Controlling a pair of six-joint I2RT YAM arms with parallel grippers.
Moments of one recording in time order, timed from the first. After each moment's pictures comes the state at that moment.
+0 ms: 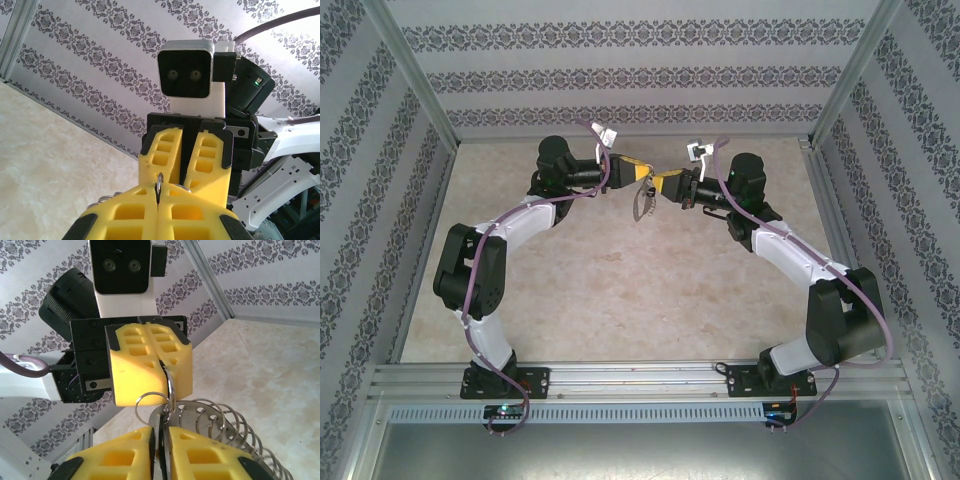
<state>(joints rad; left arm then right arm) -0.32 1.82 1.27 0.73 1.15 -0.74 0.31 1.47 0.98 0.44 -0.92 0.55</state>
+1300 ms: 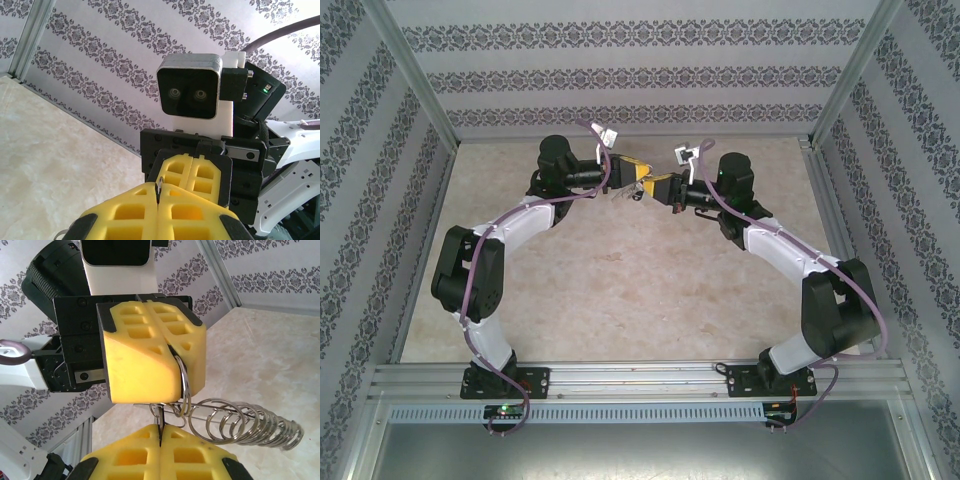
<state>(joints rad) -0.33 1.80 1.27 0.66 1.11 -0.68 0.36 1.52 1.01 0.41 -0.92 0.50</state>
